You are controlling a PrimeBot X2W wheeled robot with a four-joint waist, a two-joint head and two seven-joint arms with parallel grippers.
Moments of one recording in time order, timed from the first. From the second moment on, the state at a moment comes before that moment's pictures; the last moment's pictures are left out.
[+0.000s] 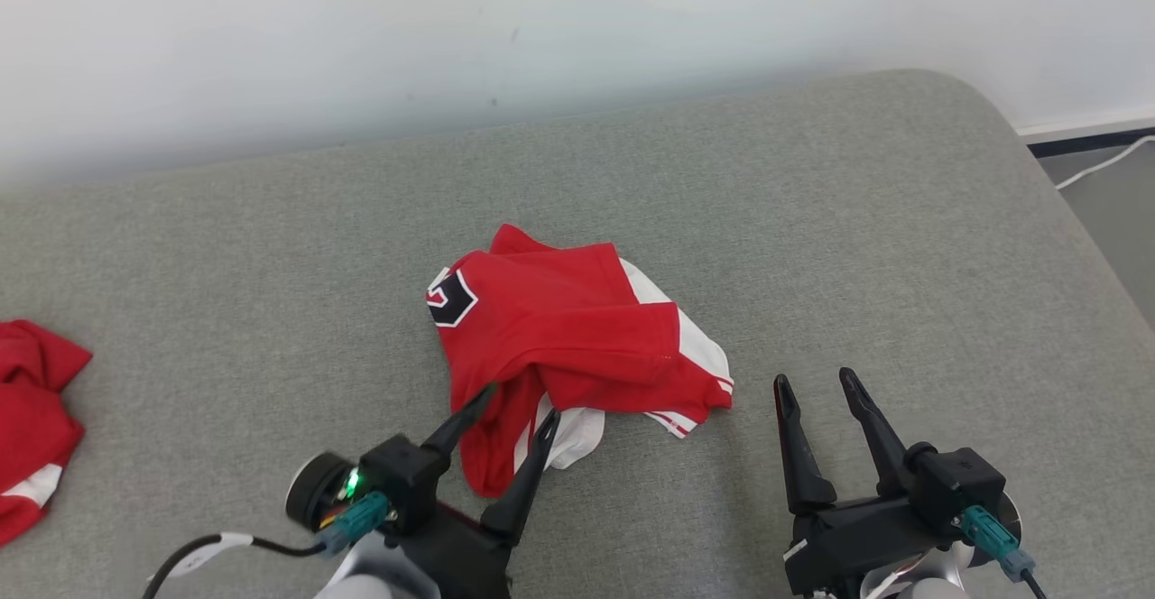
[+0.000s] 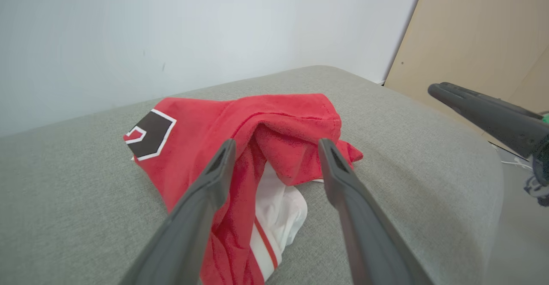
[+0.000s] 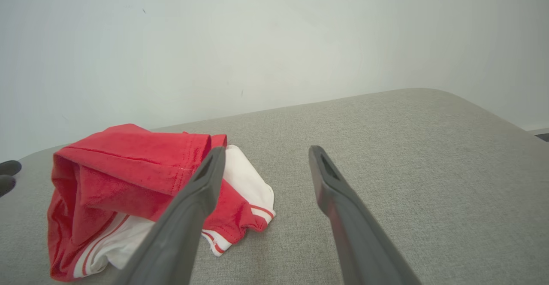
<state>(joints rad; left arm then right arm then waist) -0.42 0.24 -0.65 0.13 -0.41 0.07 -0.13 -0.16 -0.05 0.25 0.19 0.16 0.13 -0.26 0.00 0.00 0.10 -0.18</state>
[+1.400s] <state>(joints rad) -0.45 0.24 -0.61 0.42 -0.48 0.05 -0.24 -0.14 -0.05 0.26 0.20 0.16 0.13 -0.26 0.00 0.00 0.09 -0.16</state>
